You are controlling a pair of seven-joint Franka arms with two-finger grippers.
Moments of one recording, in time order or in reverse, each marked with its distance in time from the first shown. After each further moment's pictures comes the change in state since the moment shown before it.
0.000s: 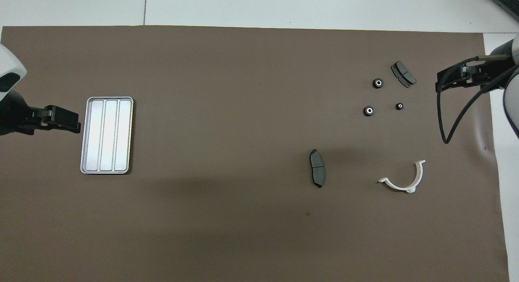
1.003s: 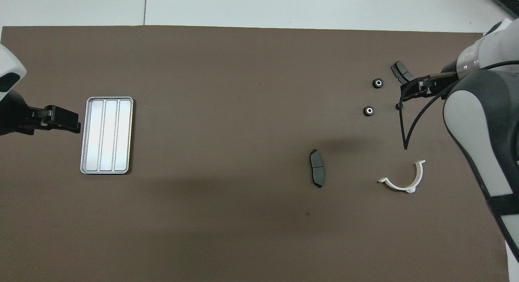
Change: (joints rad) left arm 0.000 0.000 0.000 0.000 0.000 0.000 0.000; right arm 0.039 -0.004 0.005 -0.222 0.019 0.220 -0.051
